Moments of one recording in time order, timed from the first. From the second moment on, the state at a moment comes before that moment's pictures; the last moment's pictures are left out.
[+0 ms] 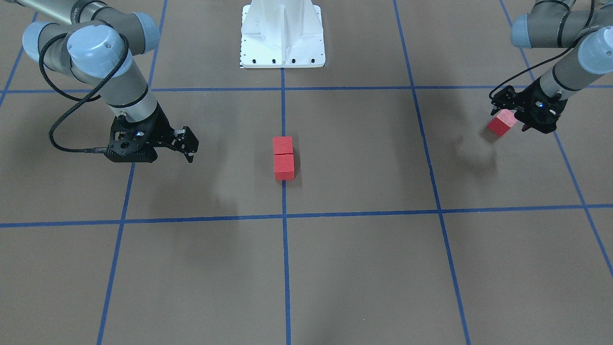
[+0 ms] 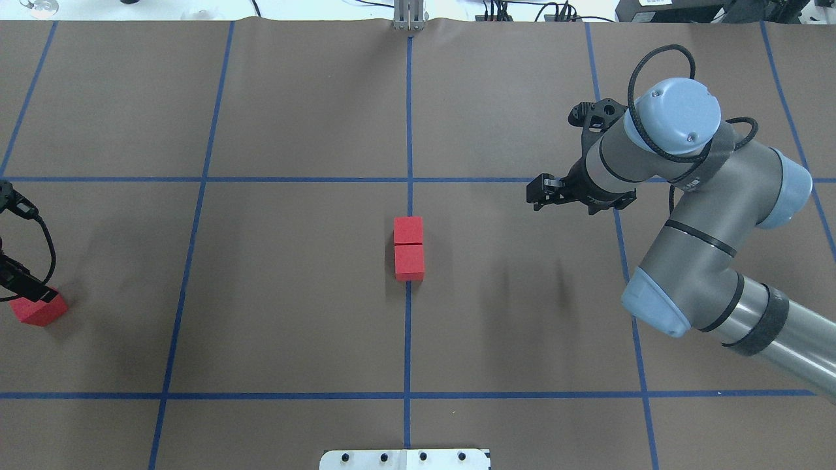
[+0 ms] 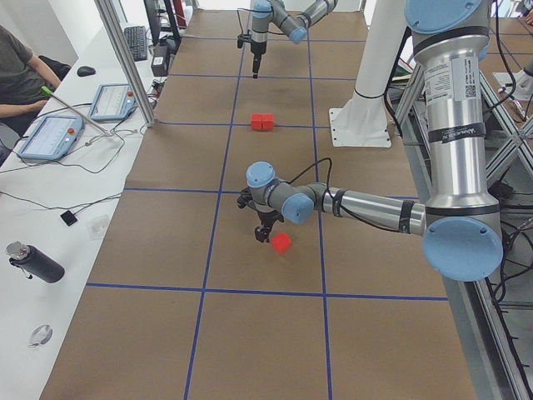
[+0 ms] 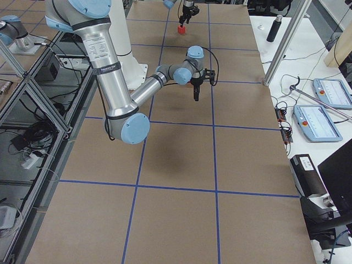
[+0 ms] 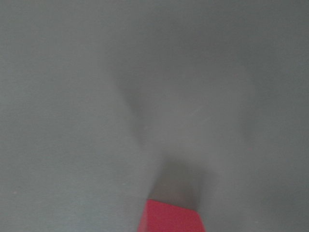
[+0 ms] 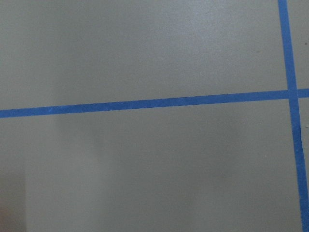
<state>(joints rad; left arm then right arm) -0.96 -1.42 -1.80 -1.92 -2.27 -0.15 0.73 -1.19 1.82 -1.45 1.98 1.12</state>
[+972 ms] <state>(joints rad) -0.88 -1.42 -1.78 -1.92 -2.19 -0.15 0.73 -1.19 1.82 -1.45 1.98 1.12</state>
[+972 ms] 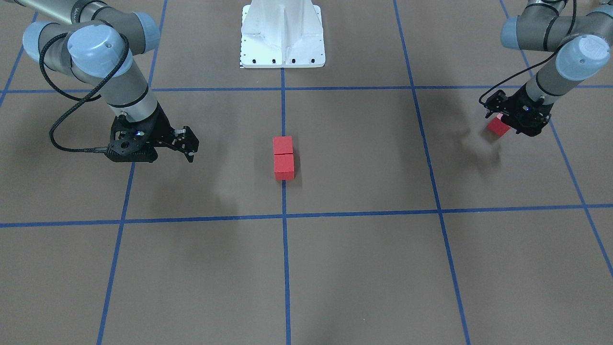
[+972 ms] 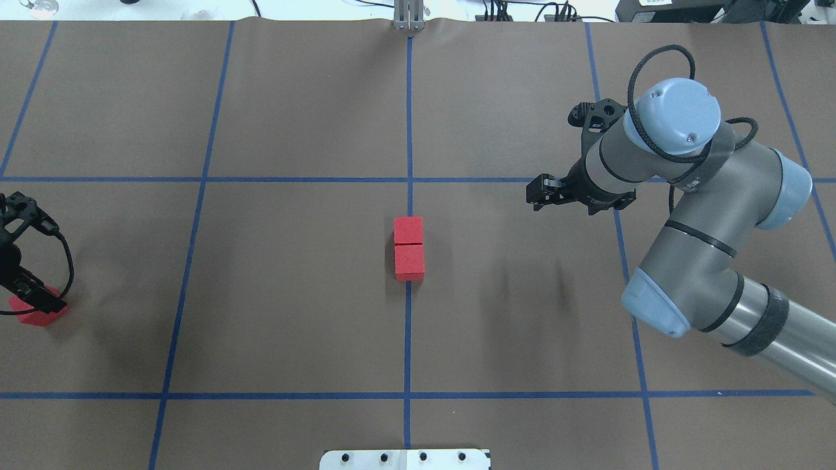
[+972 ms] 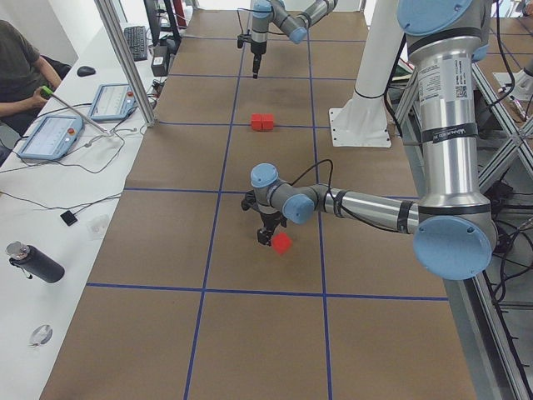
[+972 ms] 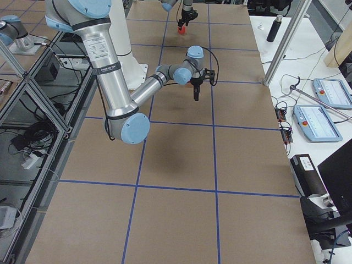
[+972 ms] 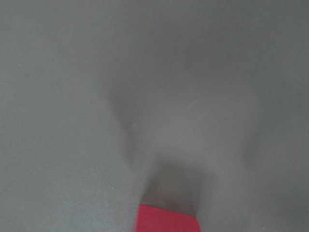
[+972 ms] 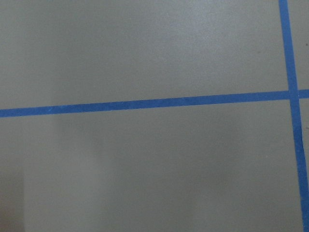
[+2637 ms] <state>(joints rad) -0.88 -1.66 -1.95 -1.56 -2.19 -0.75 0.73 -1.20 1.84 -1.45 1.99 1.12</state>
